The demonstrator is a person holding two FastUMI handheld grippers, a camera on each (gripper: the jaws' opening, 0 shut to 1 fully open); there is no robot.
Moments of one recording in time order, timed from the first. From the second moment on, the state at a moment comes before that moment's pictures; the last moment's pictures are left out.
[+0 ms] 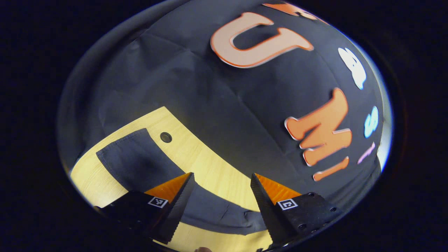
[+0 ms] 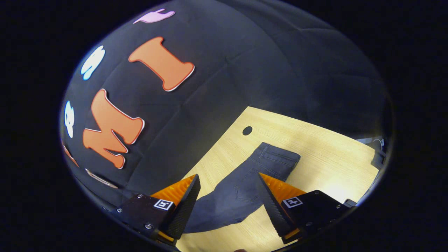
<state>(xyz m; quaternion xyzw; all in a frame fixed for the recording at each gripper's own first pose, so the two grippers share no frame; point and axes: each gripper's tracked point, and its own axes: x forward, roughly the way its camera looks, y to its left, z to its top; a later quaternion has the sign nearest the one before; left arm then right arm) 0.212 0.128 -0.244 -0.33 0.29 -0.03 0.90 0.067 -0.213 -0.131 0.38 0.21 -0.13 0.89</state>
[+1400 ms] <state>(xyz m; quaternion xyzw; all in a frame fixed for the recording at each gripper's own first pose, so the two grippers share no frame) 0.092 0.123 -0.214 -0.22 0.24 0.03 0.94 0.130 -0.333 -0.355 0.48 0.30 -0.21 0.80</state>
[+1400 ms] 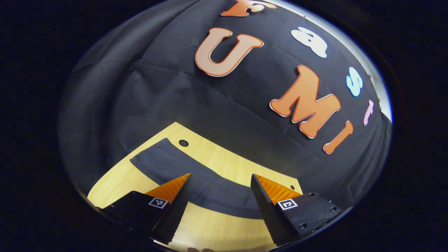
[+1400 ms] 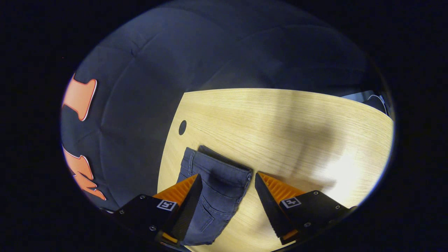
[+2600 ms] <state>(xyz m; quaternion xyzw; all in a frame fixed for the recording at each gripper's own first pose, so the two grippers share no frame) 0.074 0.255 -0.217 -0.30 0.22 0.06 0.93 0.170 -0.133 -0.153 0.30 0.21 -0.07 0.93</state>
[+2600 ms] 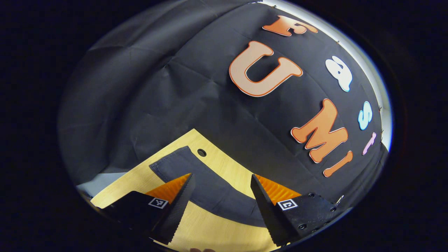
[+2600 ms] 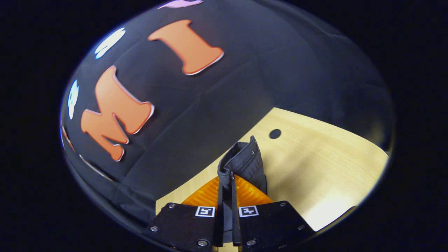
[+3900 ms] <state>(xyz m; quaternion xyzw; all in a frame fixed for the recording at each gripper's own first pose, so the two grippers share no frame) 0.053 0.332 -0.267 -0.32 0.28 0.02 0.90 0.145 0.220 -0.334 0.07 0.40 0.08 0.91</state>
